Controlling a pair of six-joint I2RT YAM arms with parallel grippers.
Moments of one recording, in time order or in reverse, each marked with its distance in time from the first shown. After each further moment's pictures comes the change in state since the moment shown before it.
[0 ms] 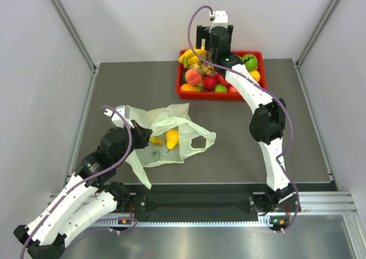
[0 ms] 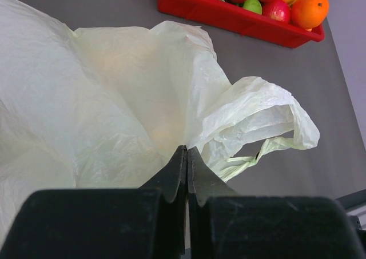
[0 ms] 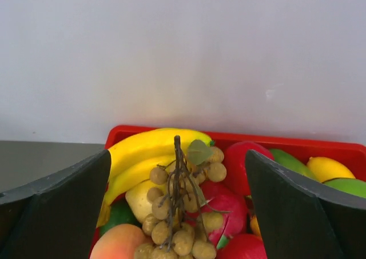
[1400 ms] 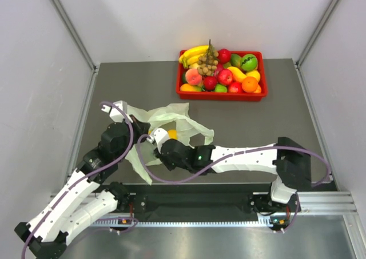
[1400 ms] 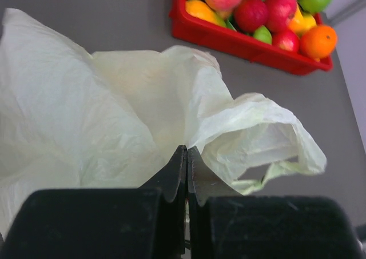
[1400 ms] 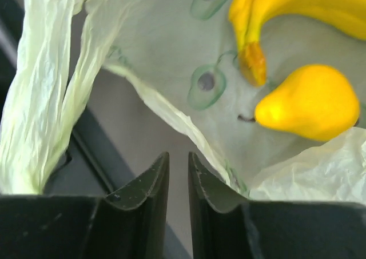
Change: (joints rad) left arm 0.014 0.039 0.028 0.045 -0.037 -0.005; right arm 0.866 -0.605 -1.104 -0.063 -0.112 0.177
